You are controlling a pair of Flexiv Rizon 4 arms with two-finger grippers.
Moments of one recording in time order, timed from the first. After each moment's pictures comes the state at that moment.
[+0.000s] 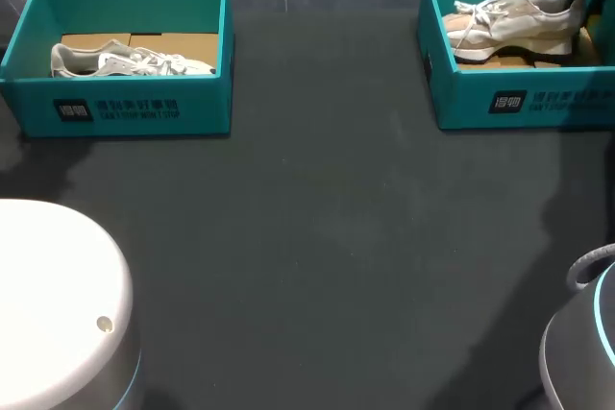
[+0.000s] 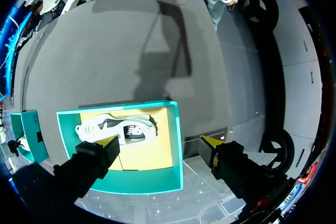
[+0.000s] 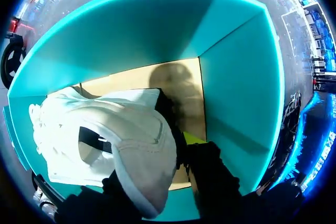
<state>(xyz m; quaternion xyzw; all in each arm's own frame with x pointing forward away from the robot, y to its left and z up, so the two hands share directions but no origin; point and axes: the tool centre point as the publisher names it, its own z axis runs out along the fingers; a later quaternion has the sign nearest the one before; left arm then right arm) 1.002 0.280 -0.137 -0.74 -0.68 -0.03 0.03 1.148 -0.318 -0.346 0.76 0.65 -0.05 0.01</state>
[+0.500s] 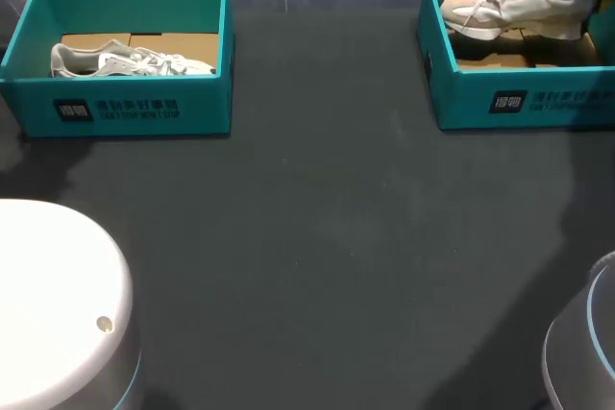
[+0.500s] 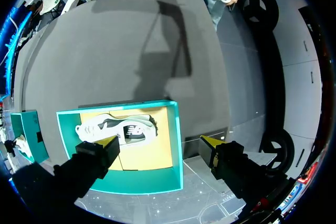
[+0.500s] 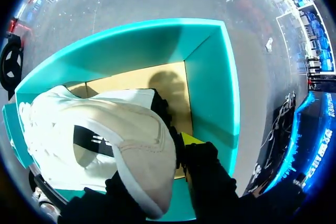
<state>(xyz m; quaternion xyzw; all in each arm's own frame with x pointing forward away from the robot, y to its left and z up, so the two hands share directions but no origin) 1.002 0.280 -0.137 -0.74 -0.68 -0.03 0.03 1.142 -0.327 -0.311 0.76 0.65 -0.06 0.03</state>
